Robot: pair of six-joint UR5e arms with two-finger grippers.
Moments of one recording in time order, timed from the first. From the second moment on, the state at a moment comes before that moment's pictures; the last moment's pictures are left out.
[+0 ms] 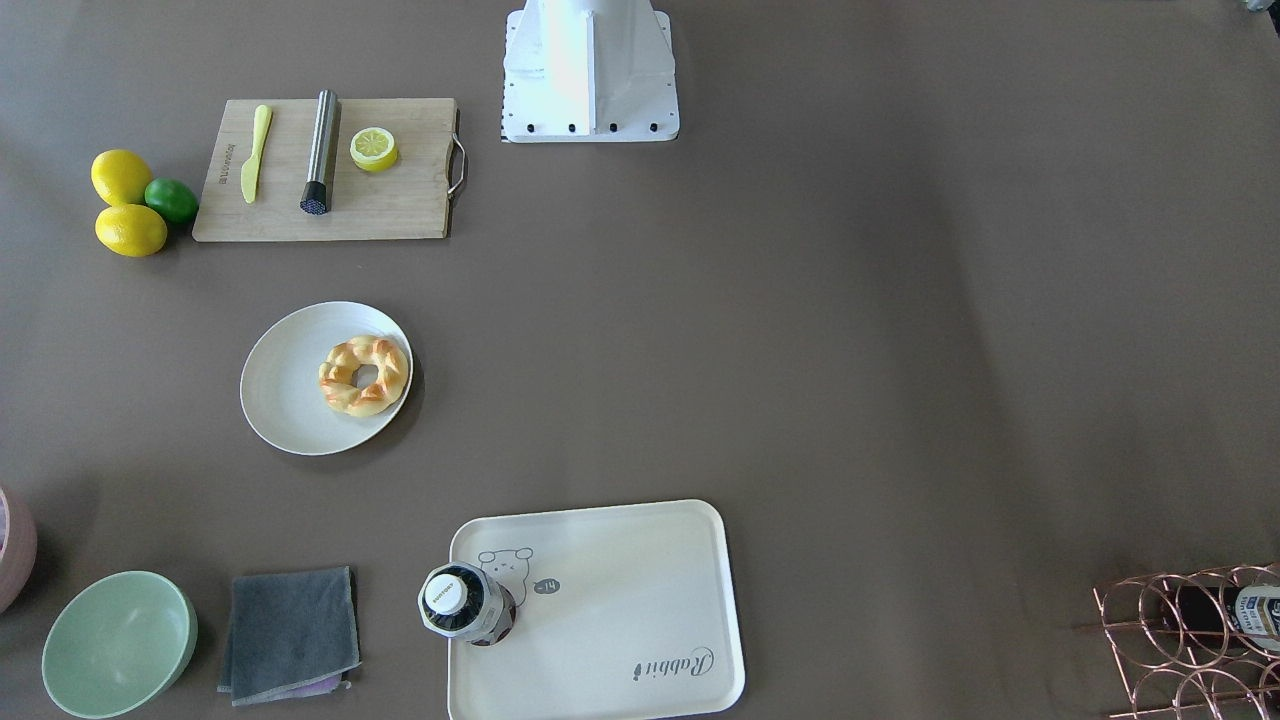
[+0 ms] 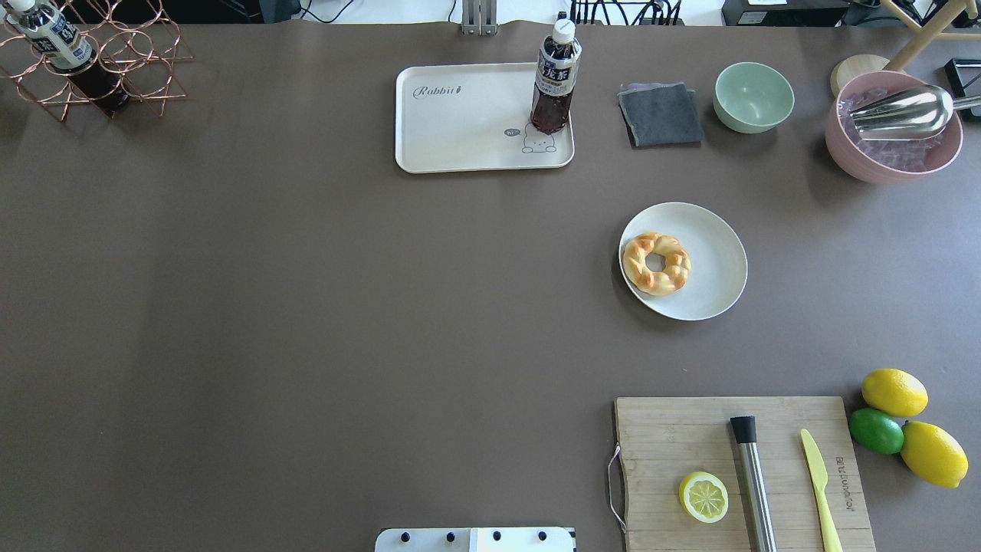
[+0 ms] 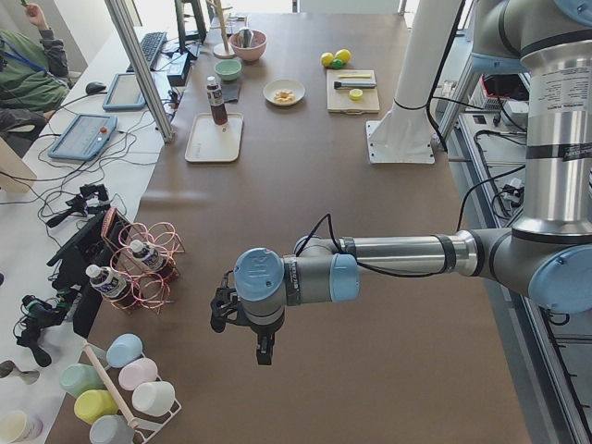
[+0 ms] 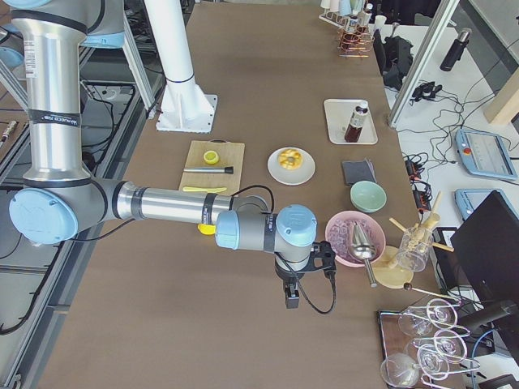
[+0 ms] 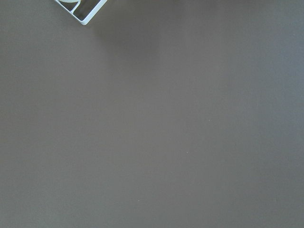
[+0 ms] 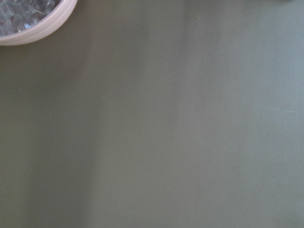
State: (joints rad) left arm -1.69 -1.51 -1.60 -1.53 -2.35 0.14; right arm 1.63 -1.61 1.56 -1.54 2.26 -0.17
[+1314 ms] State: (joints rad) left arm -1.69 -1.47 -1.64 -1.53 -2.36 0.14; right arm 1.63 -1.61 1.56 -1.54 2.26 -0.17
